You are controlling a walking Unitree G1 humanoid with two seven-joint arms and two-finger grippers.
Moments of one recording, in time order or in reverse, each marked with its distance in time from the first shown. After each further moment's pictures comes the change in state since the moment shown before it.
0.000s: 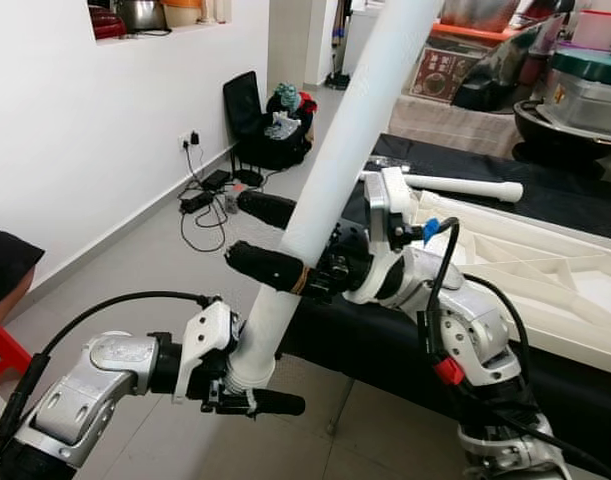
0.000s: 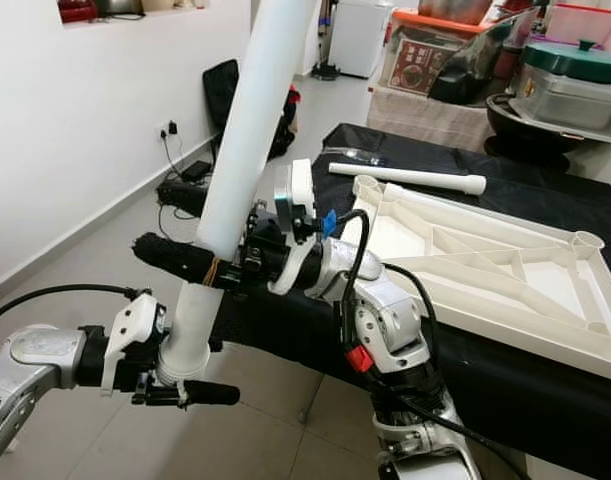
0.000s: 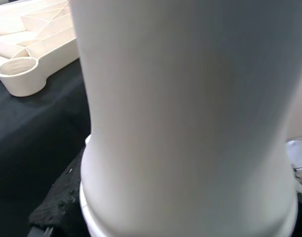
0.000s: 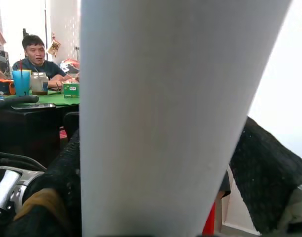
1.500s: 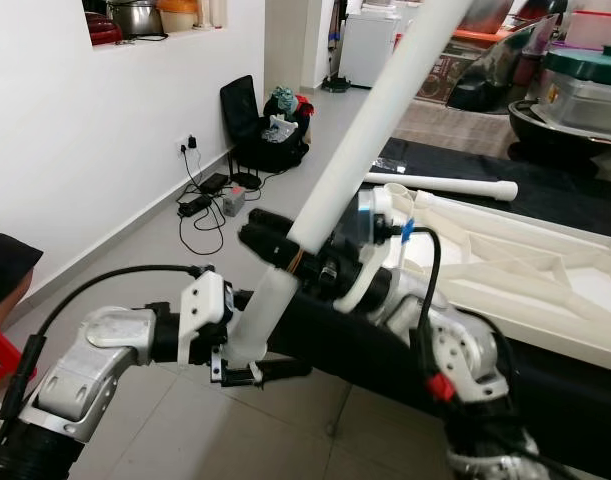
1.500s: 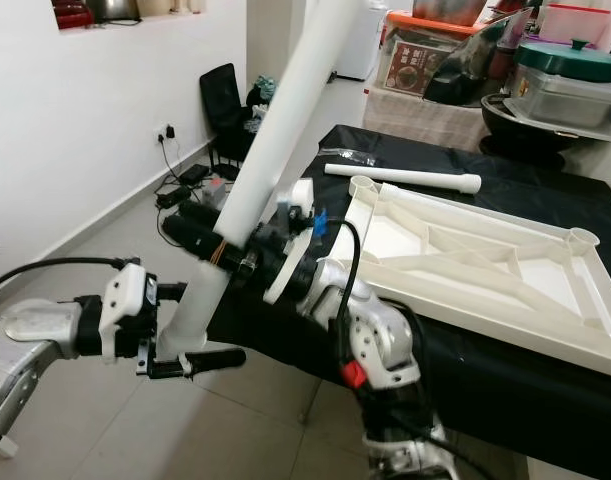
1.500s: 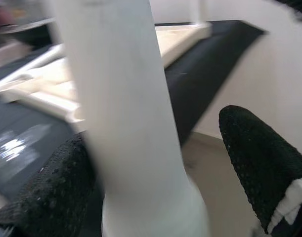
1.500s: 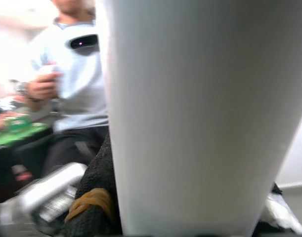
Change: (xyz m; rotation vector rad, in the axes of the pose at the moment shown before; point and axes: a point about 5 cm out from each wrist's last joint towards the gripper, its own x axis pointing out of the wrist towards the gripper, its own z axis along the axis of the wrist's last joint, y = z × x) left arm -0.014 0.022 0.024 0.128 -0.106 0.179; right arm -0.021 -0.029 -0.022 0.200 0.003 -0.332
